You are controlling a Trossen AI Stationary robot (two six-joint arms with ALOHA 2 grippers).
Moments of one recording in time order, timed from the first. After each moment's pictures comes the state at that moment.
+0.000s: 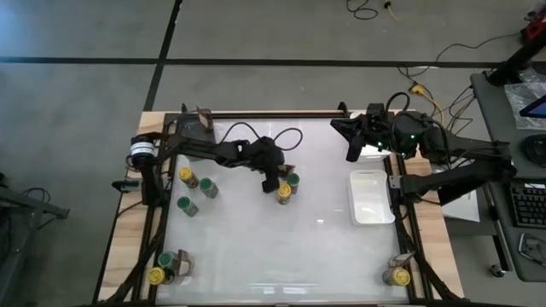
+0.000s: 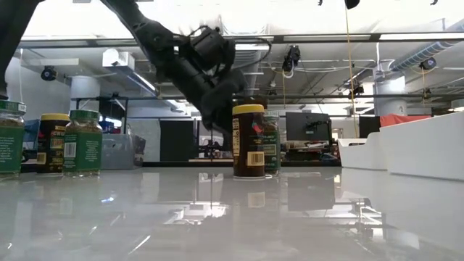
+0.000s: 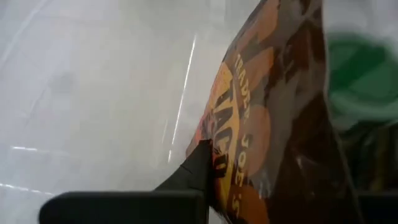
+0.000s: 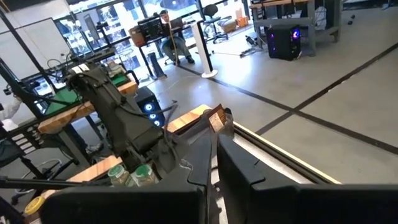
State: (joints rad) left arm 0.23 1.83 1.09 -0.01 0.12 0.03; right arm -0.09 0.95 1.12 -0.31 0.34 0.36
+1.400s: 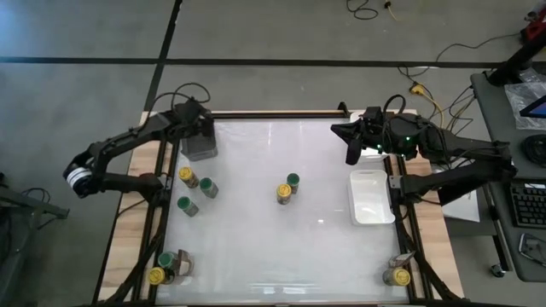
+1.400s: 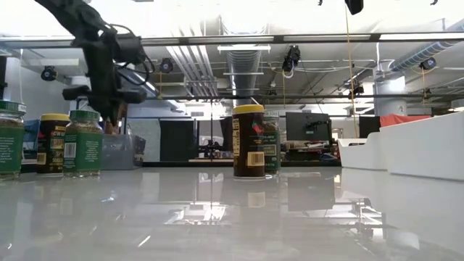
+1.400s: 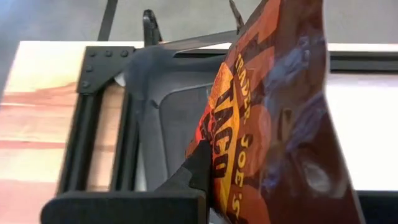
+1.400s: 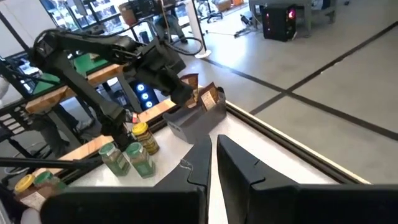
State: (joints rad) left arm 0.83 1.20 0.80 -0.69 -0.48 -0.67; right arm -0.09 0.95 1.12 -0.41 0.33 0.38
